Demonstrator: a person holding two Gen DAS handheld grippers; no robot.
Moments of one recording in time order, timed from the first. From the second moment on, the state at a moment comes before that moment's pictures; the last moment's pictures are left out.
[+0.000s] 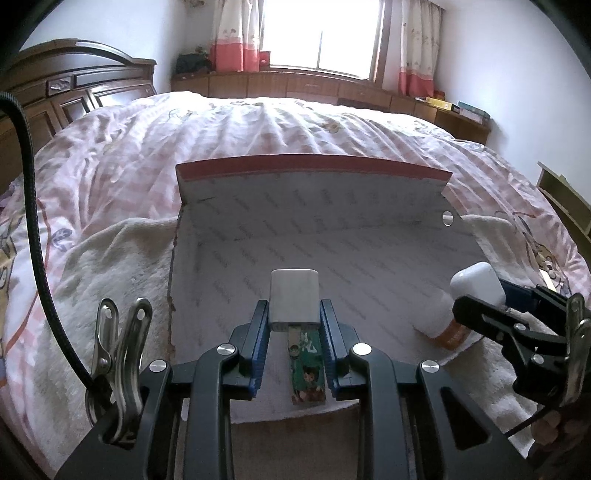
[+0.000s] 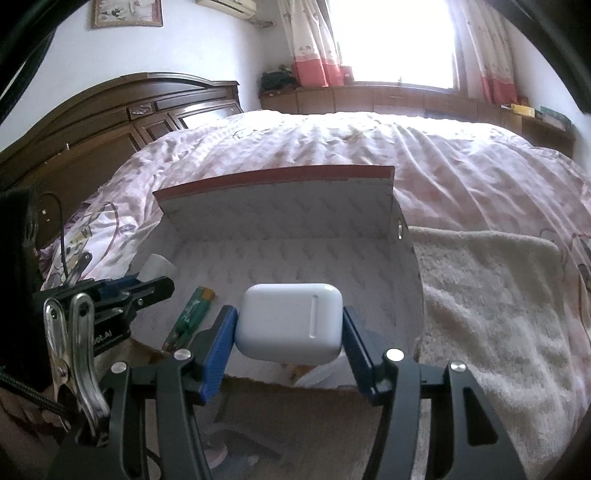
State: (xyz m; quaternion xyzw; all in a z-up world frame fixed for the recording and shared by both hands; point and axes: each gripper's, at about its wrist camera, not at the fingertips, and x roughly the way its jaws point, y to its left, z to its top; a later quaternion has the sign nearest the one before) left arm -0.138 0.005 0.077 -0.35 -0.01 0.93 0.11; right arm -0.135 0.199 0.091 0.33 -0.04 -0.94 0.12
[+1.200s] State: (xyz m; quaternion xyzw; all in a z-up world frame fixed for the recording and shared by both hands) left arm -0.149 0.009 0.062 -0.38 -0.01 0.92 0.09; right arm -0.144 0.198 0.086 0.30 -0.04 -0.95 0.12
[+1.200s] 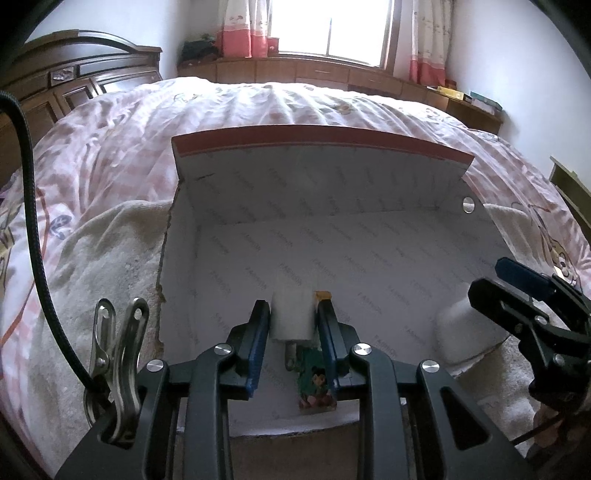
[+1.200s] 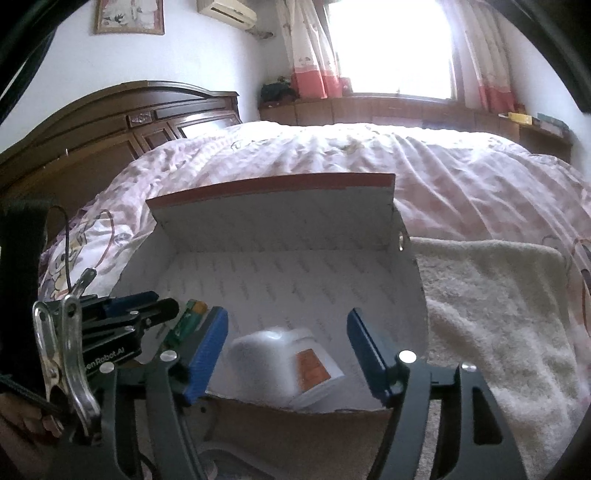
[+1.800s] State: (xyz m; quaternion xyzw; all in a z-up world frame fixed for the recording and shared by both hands) left arm -0.134 0.000 0.075 -0.37 -0.01 0.93 0.08; right arm -0.132 0.203 0.089 0.31 -0.06 -0.94 0.12
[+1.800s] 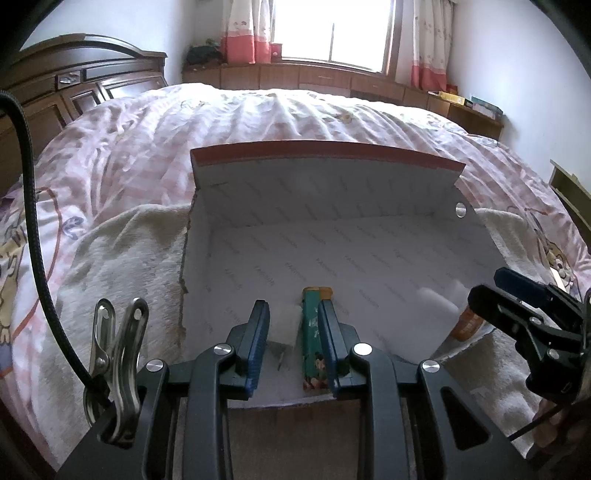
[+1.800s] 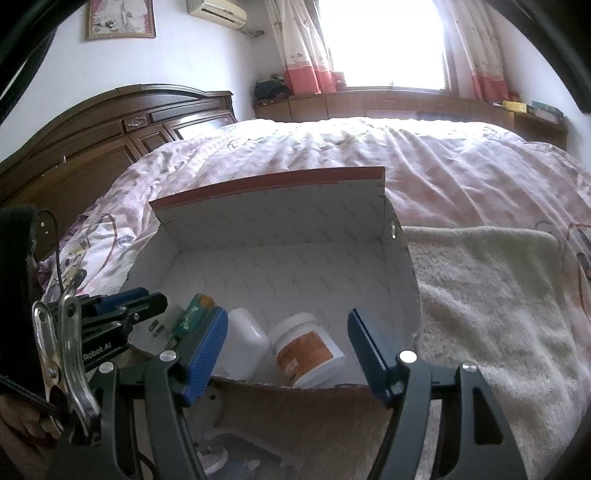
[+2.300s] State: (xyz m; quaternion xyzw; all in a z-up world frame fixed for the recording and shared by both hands) left arm -0.106 0.000 0.081 -0.36 -0.02 0.93 0.09; right arm -0.103 0.206 0.092 0.32 -0.08 -0.94 0.11
